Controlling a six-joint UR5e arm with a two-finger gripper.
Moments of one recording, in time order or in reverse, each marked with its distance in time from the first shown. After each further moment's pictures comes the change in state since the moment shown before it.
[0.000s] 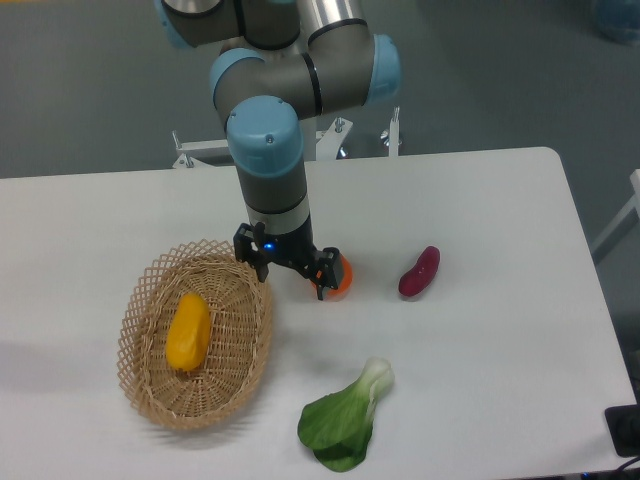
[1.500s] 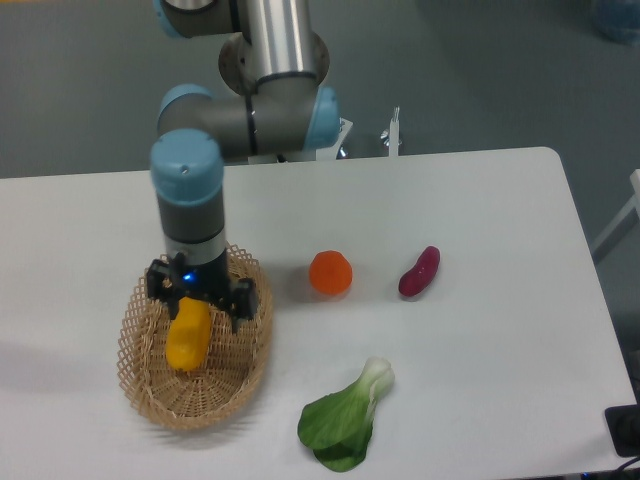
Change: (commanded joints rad) arm -0.224 -0.149 -0.009 0.216 -0.110 -0.371
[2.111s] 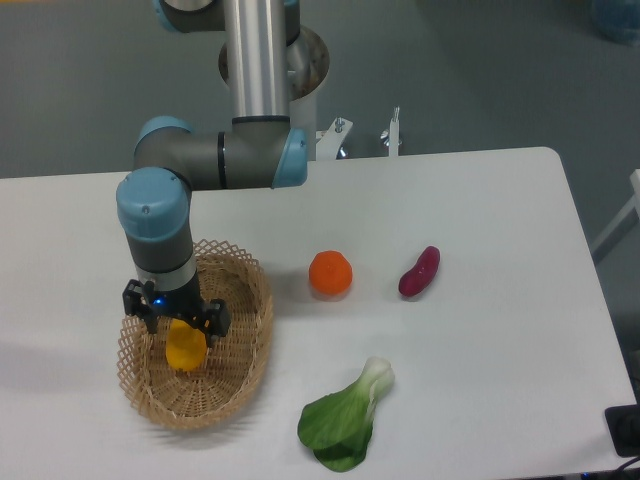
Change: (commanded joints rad) arm -0.032 -0.071 0.012 0.019 0.048 -0.023
